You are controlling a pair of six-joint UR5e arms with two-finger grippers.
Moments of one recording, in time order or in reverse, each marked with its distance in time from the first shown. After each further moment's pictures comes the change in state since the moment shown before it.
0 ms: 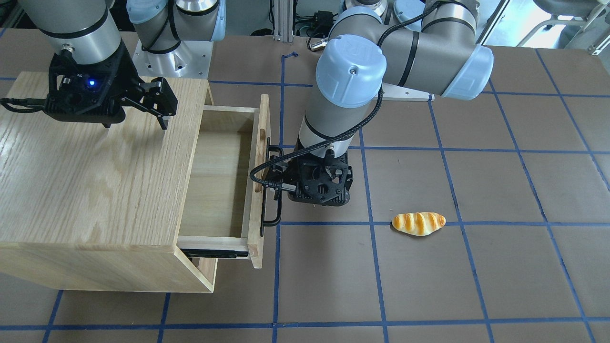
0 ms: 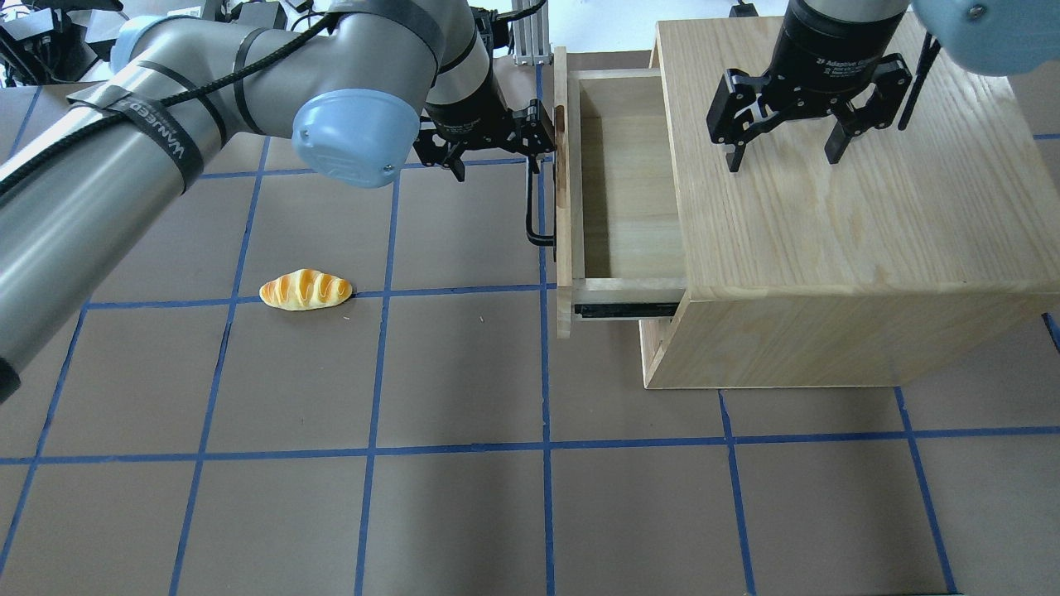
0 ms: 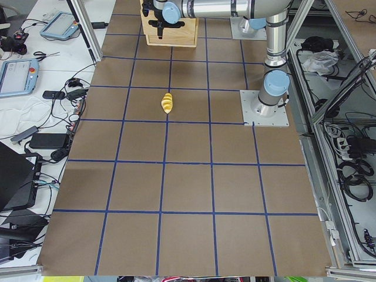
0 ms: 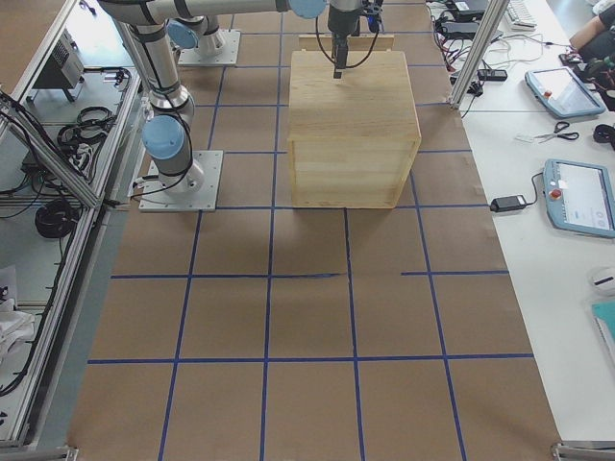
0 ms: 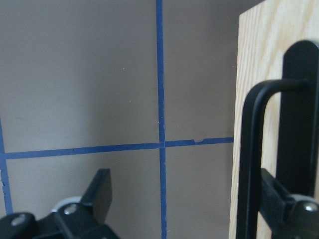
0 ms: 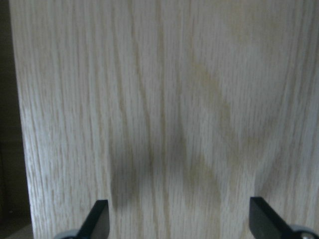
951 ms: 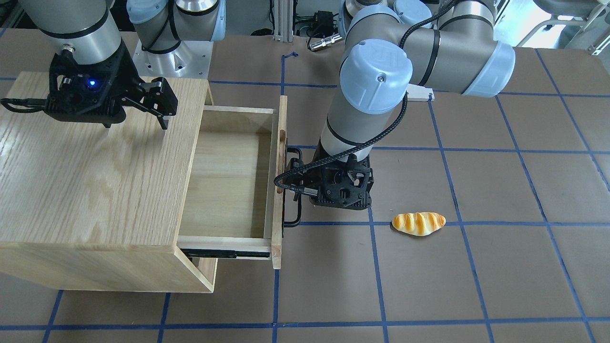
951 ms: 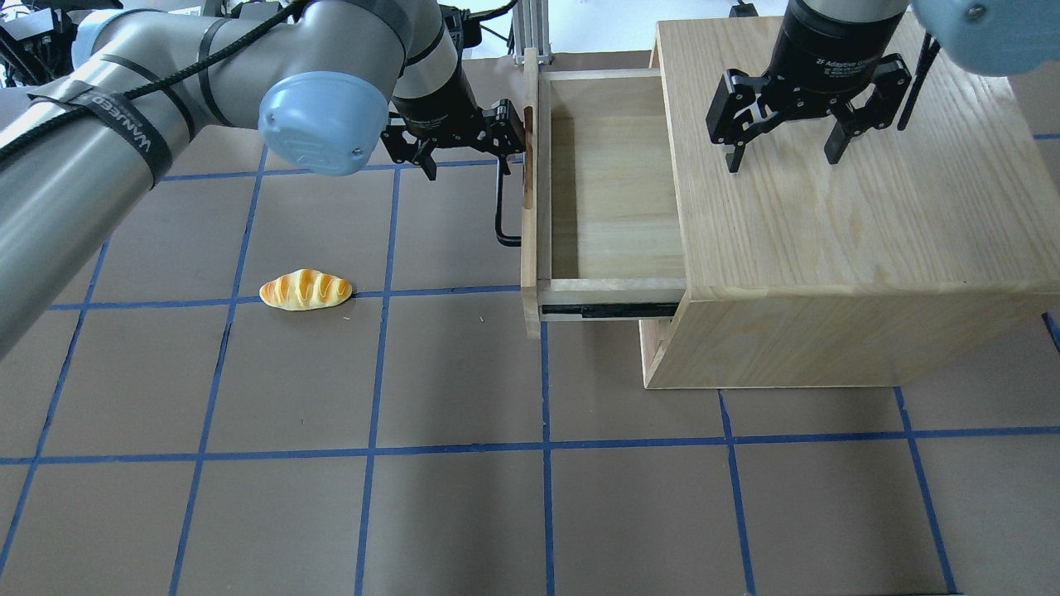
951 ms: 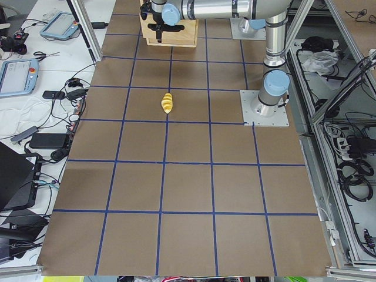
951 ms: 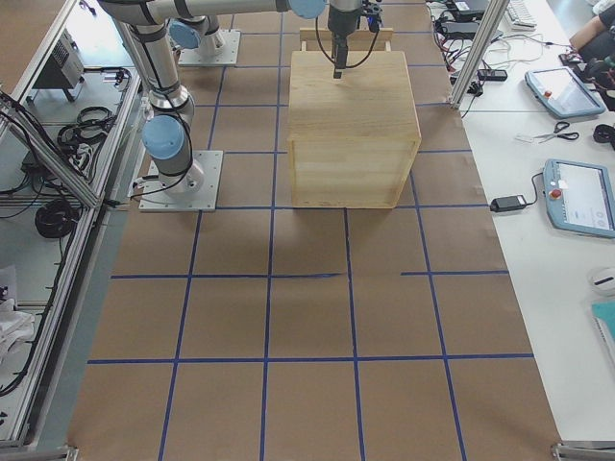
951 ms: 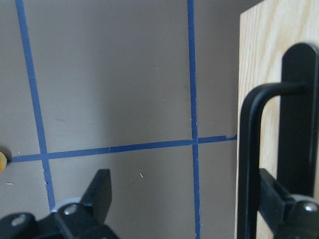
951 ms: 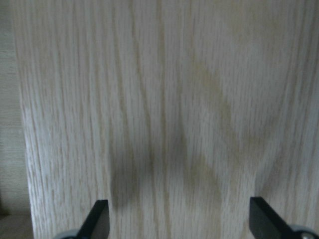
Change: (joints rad) left arm 0.047 0.011 0.000 -0.051 0.022 0.064; right arm 0.001 0.000 0.001 0.000 0.000 0.000
